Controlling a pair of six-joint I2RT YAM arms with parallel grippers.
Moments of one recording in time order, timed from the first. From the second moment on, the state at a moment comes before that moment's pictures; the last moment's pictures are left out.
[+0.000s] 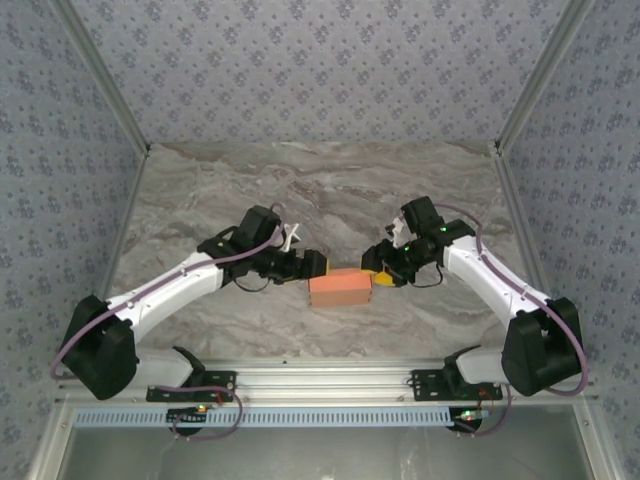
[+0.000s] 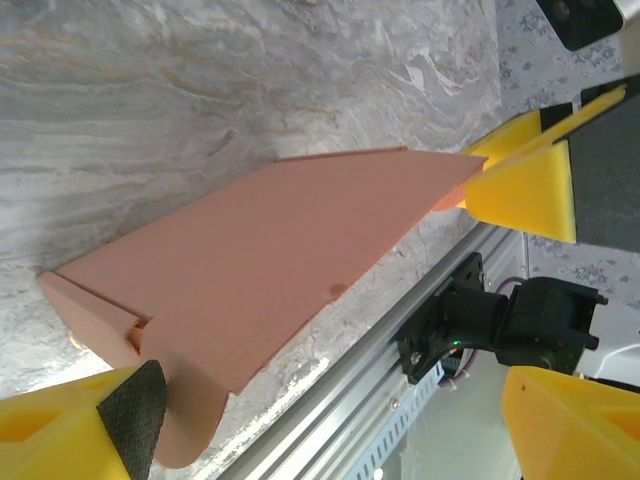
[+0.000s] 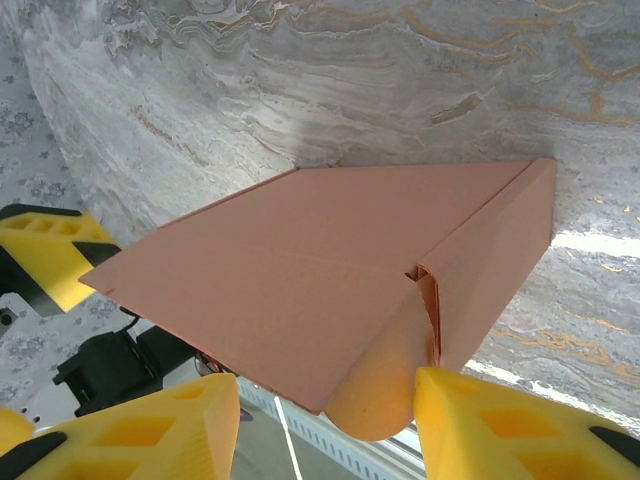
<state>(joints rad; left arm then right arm) -0.69 1.32 0.91 -0.43 0.59 -0.71 0.38 1.33 0.96 -0.83 -0.66 0.65</state>
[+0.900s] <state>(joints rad) -0.72 1.35 0.91 -0.37 0.58 -0.76 0.39 1.34 0.97 -0.91 -0.60 0.58</state>
